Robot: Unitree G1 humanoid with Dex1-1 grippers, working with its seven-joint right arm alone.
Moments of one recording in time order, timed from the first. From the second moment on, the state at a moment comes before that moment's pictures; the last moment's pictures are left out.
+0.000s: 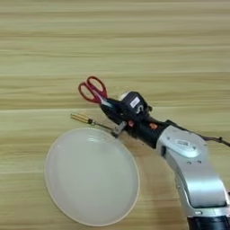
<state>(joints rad) 0.02 -0.50 -0.11 -0.29 0.20 0.29 0.71</state>
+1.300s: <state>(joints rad) -0.11 -0.60 -0.27 0.43 0.12 0.03 0.68</state>
